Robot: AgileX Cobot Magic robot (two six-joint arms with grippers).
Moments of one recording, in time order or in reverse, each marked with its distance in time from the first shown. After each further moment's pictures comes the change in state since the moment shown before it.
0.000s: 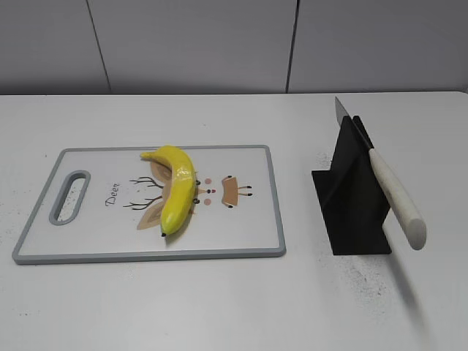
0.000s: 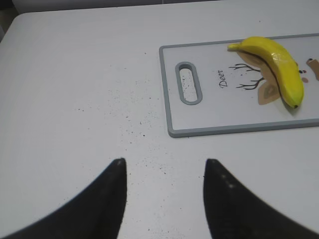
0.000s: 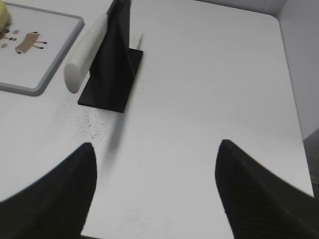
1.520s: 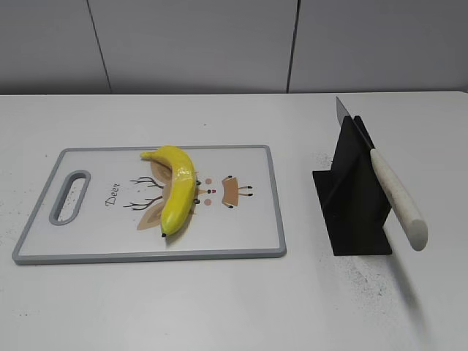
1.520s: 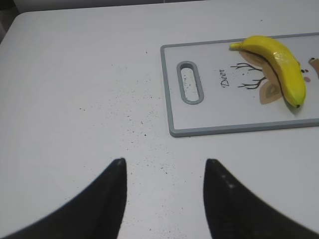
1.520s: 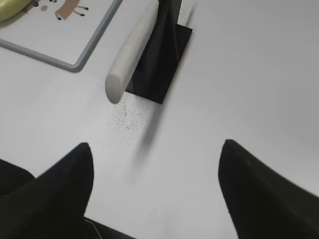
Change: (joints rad) left arm 0.000 0.001 0.000 0.003 0.002 0.000; right arm 0.226 0.474 -0.115 -0.039 -0.100 0.092
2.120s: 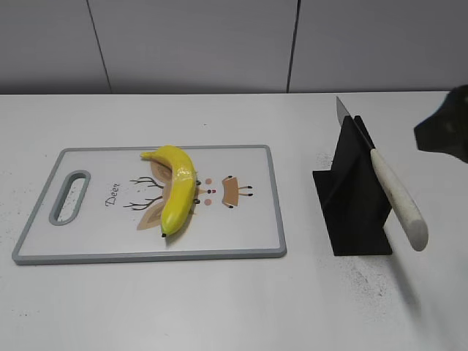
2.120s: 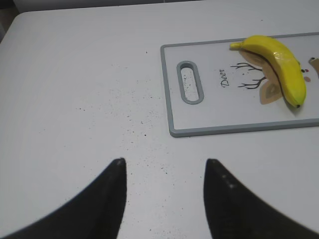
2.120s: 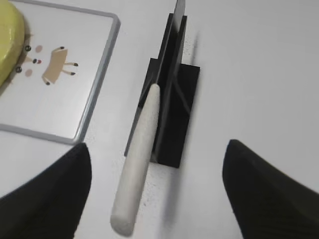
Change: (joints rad) left arm 0.000 0.000 0.000 0.000 0.000 0.002; right arm 0.000 0.585 -0.206 -0.056 -0.285 0.239
